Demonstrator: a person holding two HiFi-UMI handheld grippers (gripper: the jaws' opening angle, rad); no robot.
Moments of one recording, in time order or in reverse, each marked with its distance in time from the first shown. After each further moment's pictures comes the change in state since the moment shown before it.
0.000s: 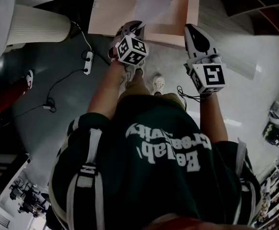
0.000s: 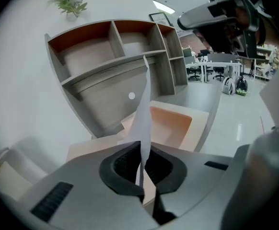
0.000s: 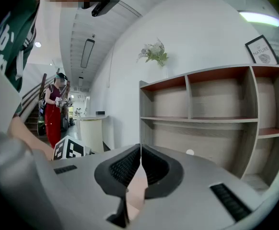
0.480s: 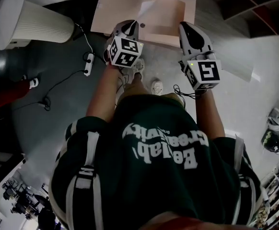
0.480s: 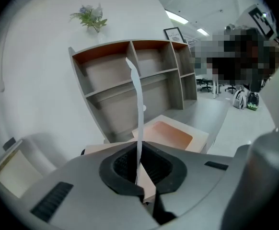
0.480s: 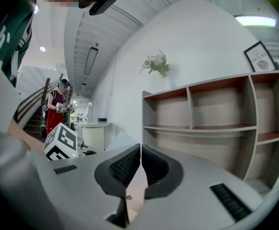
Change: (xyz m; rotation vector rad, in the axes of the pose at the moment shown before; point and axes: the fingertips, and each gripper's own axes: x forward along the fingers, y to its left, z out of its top) left arm -0.068 0.022 0.038 -0.134 -0.075 0.100; right arm -0.019 0.011 0.030 0.004 -0.074 0.015
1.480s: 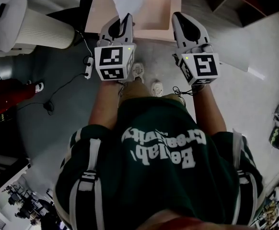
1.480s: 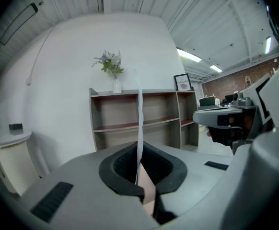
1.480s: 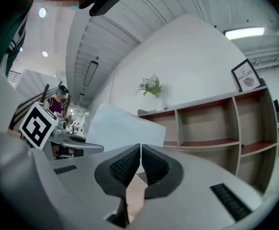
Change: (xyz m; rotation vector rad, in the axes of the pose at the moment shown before) left arm -0.131 -0.062 0.133 -0.247 -0.370 0.088; right arm -0.100 -0.017 0.049 0.017 -0.145 -0.049
